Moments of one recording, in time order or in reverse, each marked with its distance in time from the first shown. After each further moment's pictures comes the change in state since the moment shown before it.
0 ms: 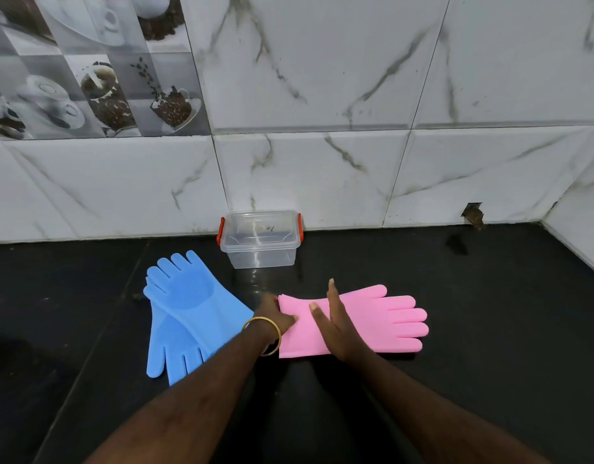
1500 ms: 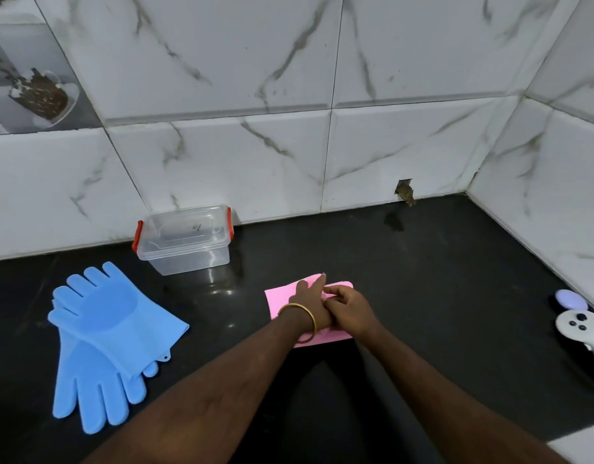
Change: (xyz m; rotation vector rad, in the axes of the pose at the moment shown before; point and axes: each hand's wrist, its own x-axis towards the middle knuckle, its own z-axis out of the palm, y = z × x) left_hand -0.013 0.115 0.139 0.415 -0.361 0.362; right_hand -0.021 0.048 -0.131 0.140 0.184 0.252
